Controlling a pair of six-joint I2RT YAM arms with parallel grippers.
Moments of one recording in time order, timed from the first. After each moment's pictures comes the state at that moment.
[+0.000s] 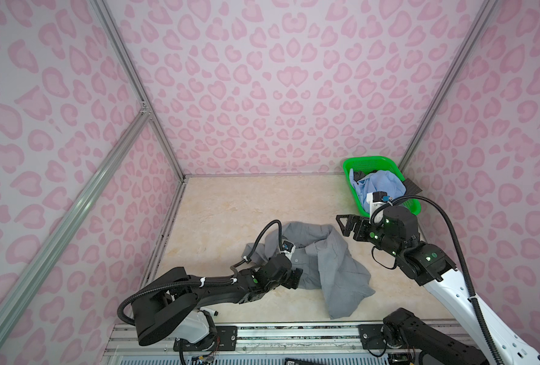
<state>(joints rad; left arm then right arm) -1.04 1.44 0.54 0.15 -0.18 -0.50 0.46 0.90 0.97 -0.56 -0.02 0.54</state>
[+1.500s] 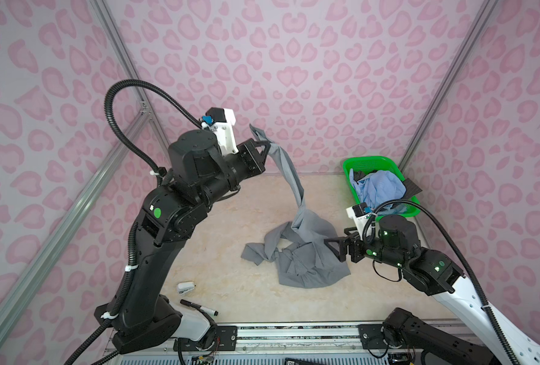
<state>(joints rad) -0.68 1.46 2.29 -0.88 -0.05 -0.75 0.72 0.86 1.03 -0.69 -0.14 0.30</state>
